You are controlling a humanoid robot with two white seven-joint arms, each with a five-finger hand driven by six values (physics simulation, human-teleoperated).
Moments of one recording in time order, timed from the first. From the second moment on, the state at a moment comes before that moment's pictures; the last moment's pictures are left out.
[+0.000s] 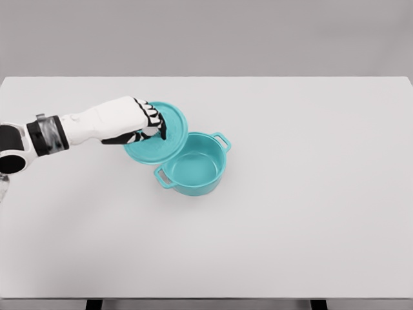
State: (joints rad) left arm -0.56 0.67 -0.53 -1.52 -0.46 -0.61 -0.41; right arm 0.01 0.00 -0.30 0.05 0.25 -0.01 0.09
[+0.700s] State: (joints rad) left arm -0.56 0.57 -0.60 -1.55 -0.47 -0.61 -0.41; right arm 0.01 0.00 -0.30 0.05 0.25 -0.01 0.09
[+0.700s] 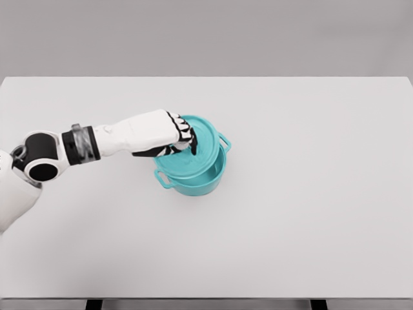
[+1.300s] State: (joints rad) left arm -0.56 0.54 -0.62 -1.55 -0.49 -0.61 -0.41; right arm 0.01 0.00 -0.30 0.05 0.25 -0.01 0.09
